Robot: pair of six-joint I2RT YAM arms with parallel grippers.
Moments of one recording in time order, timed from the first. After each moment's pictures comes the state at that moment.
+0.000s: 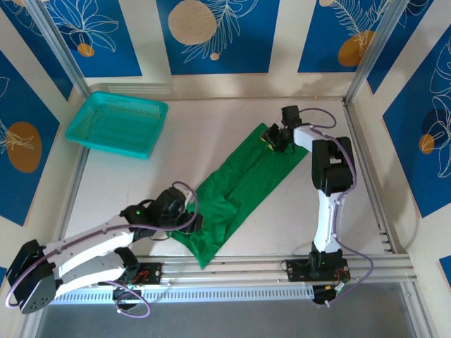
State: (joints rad) left arm -0.87 0.95 0.51 -0.47 0.06 -0.55; right arm 0.13 2.18 1.51 -0.33 -0.36 0.85
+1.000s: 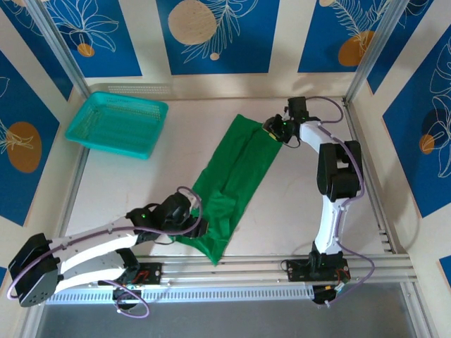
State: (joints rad) left arm -0.94 1.01 0.49 -0.40 0.08 -0.62; right arm 0.10 2.06 1.51 -0.36 -0.40 0.74
